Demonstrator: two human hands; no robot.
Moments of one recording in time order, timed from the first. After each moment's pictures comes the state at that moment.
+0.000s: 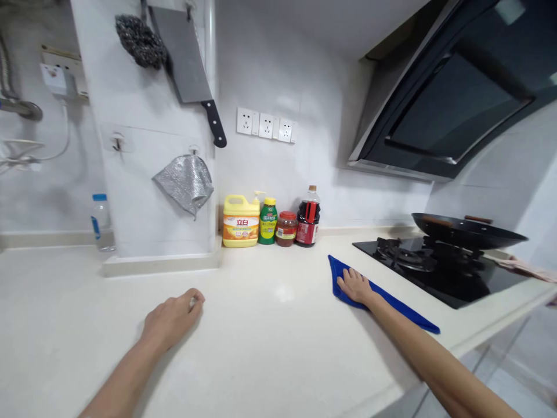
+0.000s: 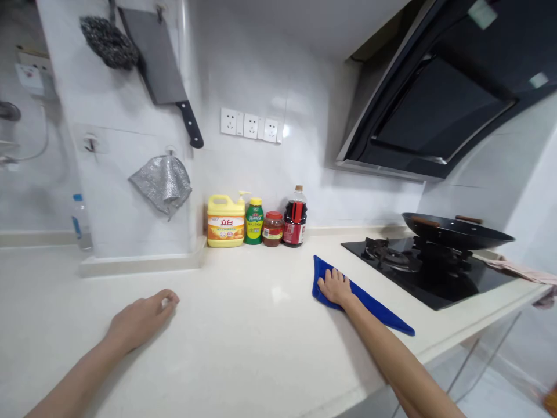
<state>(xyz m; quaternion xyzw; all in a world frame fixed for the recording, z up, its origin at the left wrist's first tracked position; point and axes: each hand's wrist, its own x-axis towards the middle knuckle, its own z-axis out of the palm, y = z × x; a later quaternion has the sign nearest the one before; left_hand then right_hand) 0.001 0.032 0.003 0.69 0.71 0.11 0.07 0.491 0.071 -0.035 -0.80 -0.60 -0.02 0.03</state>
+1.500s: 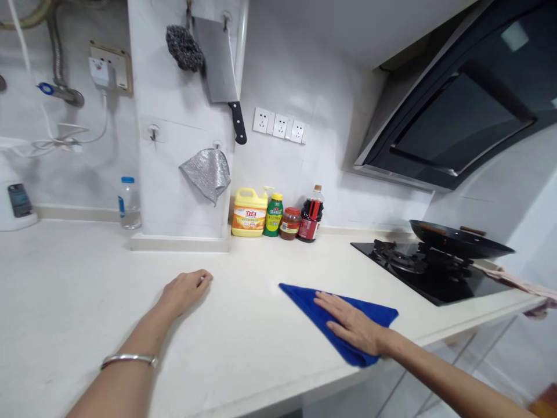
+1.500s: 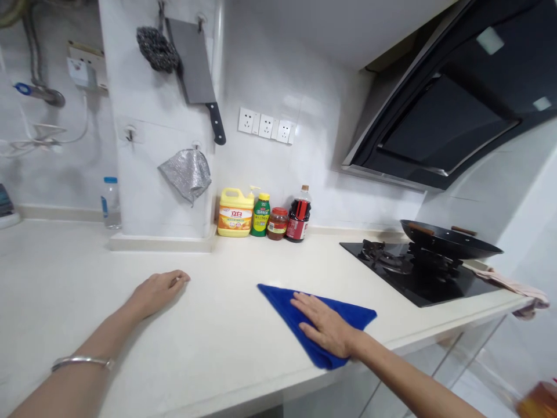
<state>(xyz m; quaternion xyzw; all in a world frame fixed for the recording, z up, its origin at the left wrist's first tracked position) -0.013 0.016 0.002 0.73 0.66 0.18 0.07 0.441 -0.072 -0.019 -0.46 -0.88 0.10 0.07</state>
